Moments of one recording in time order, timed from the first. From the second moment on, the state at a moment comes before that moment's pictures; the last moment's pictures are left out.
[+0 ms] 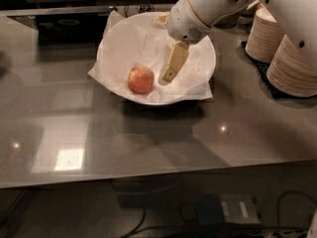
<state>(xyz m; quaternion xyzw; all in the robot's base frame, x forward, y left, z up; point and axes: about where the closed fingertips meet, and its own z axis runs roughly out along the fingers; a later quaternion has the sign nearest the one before) 0.608 -0.004 0.933 -0.72 0.60 0.16 0.32</state>
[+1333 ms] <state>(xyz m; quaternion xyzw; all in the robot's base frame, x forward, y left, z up) 0.608 -0.004 0.933 -0.72 0.60 0.16 0.32</state>
